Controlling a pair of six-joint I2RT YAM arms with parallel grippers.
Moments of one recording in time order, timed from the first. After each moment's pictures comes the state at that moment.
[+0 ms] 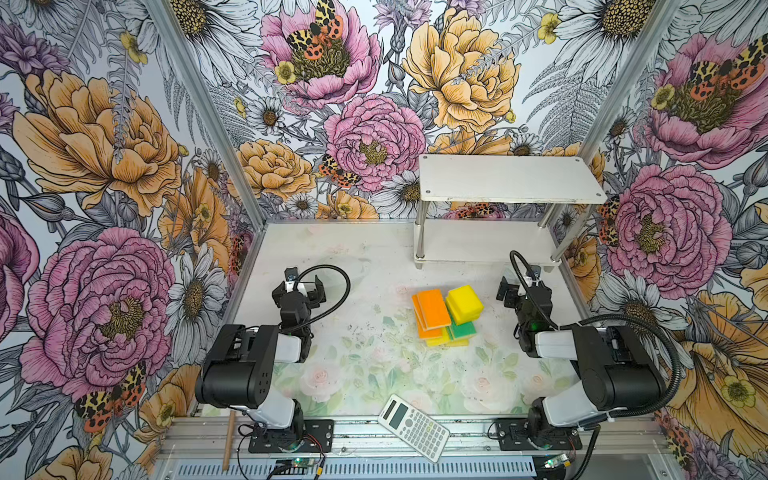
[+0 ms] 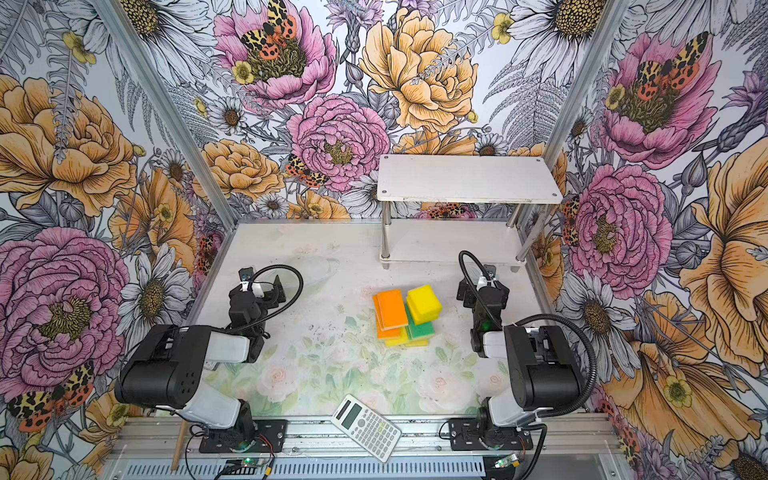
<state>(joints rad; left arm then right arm) -0.05 1.55 0.33 0.98 -0.26 -0.05 -0.01 1.52 0.36 0.85 0.19 0.04</state>
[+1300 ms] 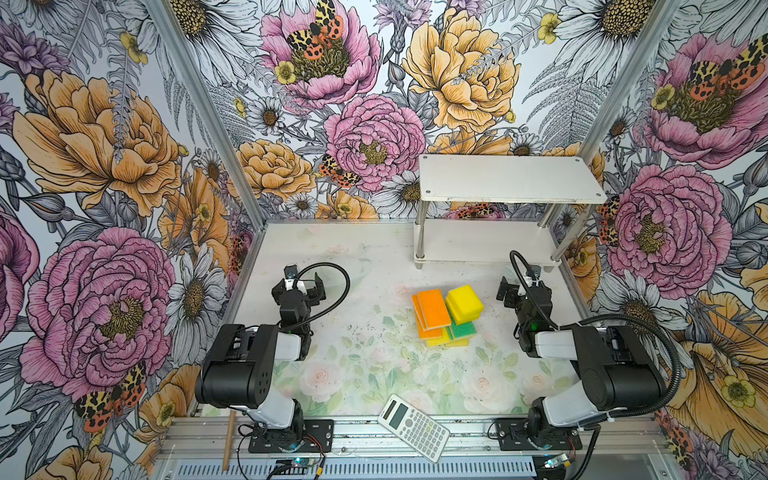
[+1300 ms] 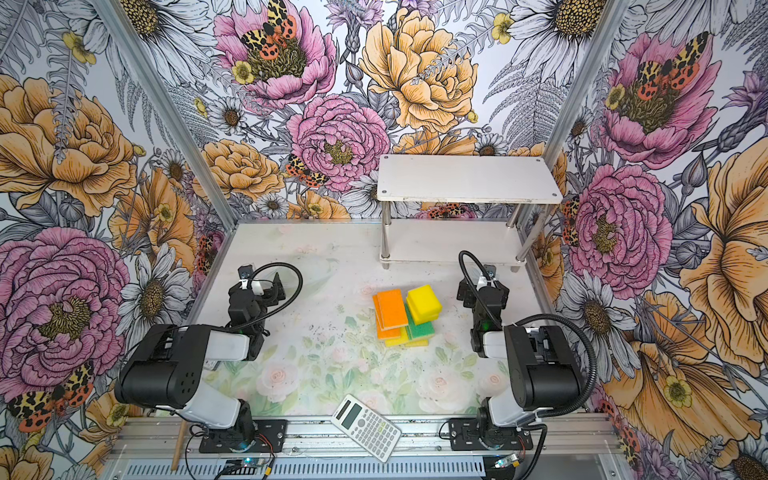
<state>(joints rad) -0.04 1.55 0.35 0.98 -0.25 -0.05 -0.01 1.52 0.36 0.85 0.19 0.04</state>
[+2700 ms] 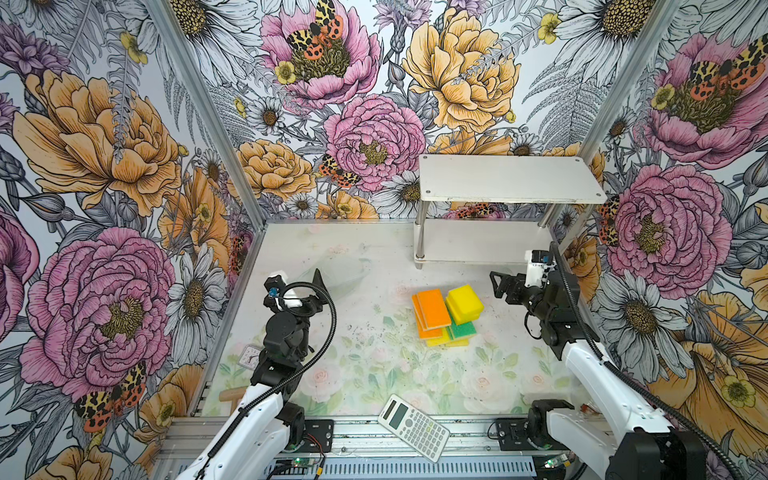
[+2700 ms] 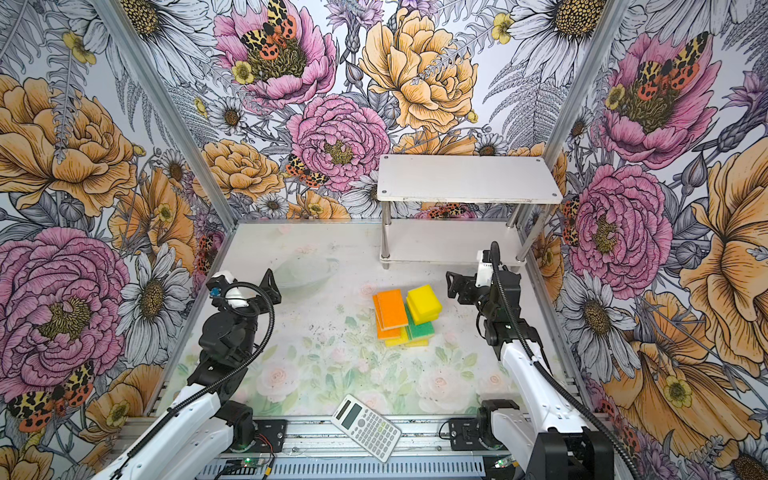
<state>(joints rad) -0.29 0.66 0.32 0.33 -0.40 -0.28 -0.01 1.00 0.61 -0.04 -0.35 0.26</state>
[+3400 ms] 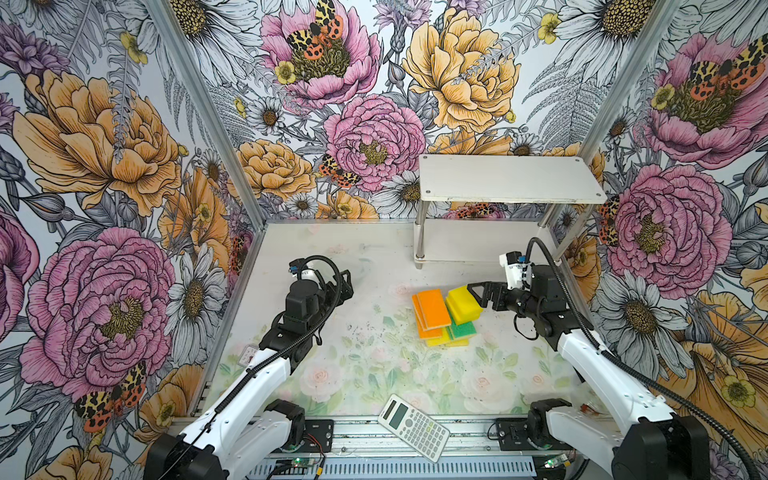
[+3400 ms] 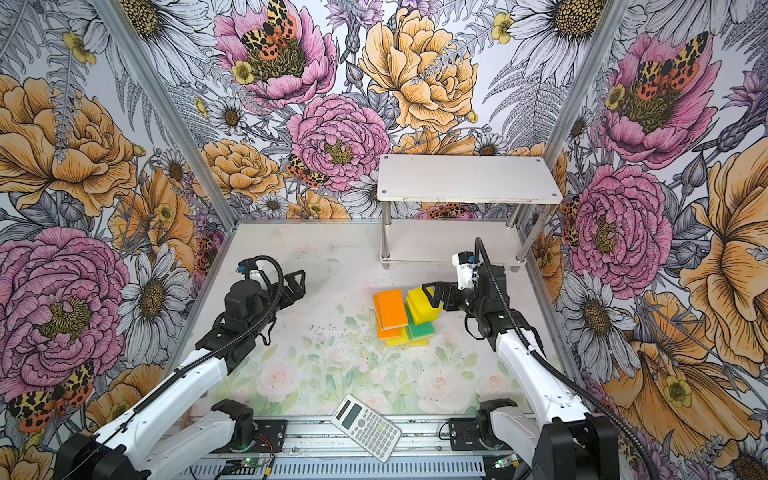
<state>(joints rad) -0.35 0.95 0.59 -0.04 -0.11 -0.69 0.11 1.06 0.70 -0.25 -0.51 0.28</state>
